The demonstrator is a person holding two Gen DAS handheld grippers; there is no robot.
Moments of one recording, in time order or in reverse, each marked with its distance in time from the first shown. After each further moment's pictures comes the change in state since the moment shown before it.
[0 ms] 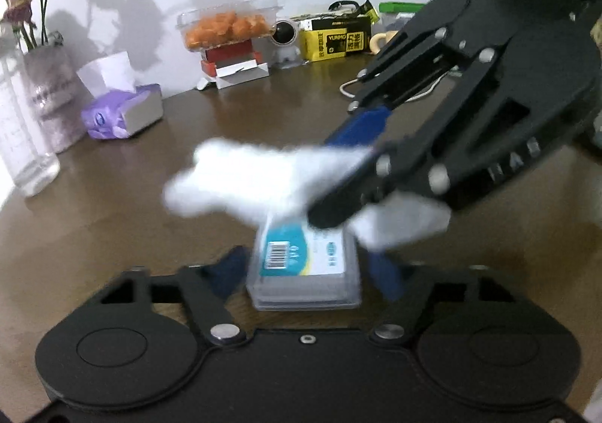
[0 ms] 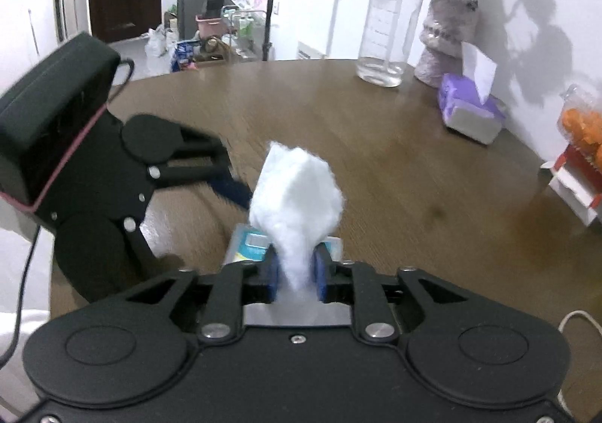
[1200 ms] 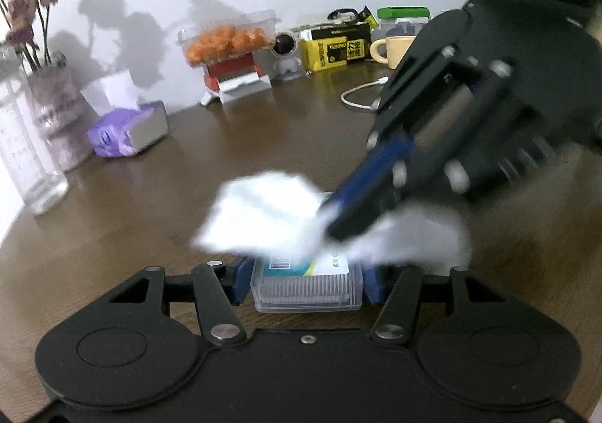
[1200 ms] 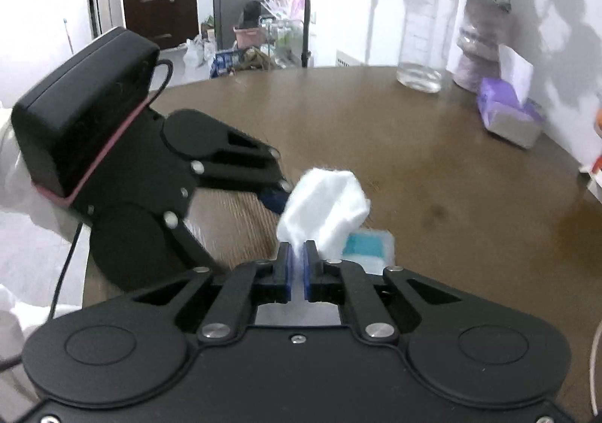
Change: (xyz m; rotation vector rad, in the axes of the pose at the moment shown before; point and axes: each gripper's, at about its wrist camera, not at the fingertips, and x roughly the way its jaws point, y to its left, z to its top) left arm -0.005 -0.007 -0.002 0.063 -0.033 0.056; right arm -0.007 -0.008 -0.015 -0.002 -0.027 0.121
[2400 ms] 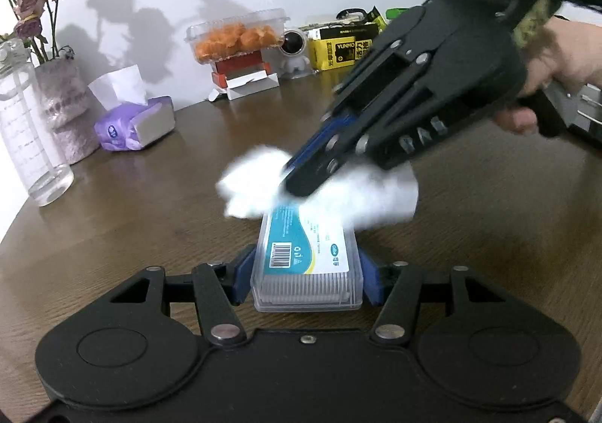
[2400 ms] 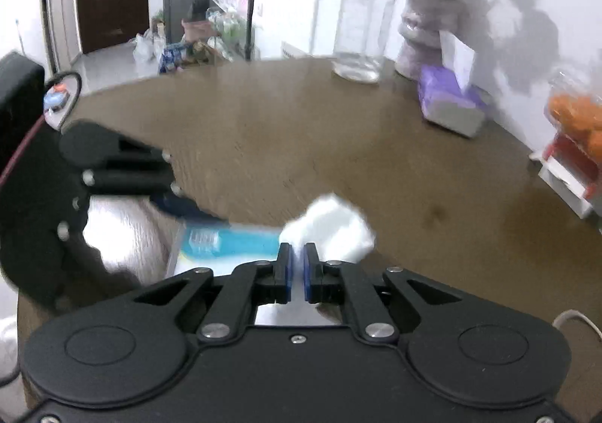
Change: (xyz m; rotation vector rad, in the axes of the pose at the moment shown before) left arm -0.002 0.005 0.000 -0.031 0.013 -0.007; right arm 0.016 -0.023 0.009 0.026 0.002 -0.119
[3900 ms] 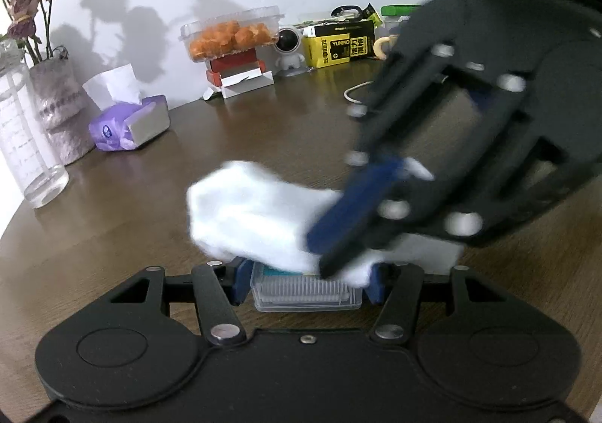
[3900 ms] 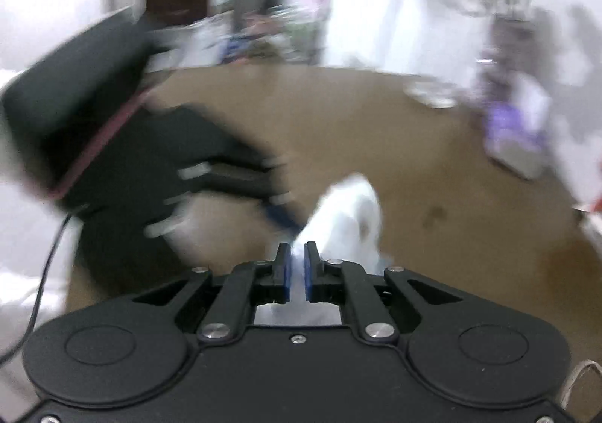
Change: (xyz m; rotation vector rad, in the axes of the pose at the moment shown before) left arm 0.003 -0.003 0.000 0.010 0.008 -0.014; right arm -0.005 0.041 0.005 -0.184 0.032 0.133
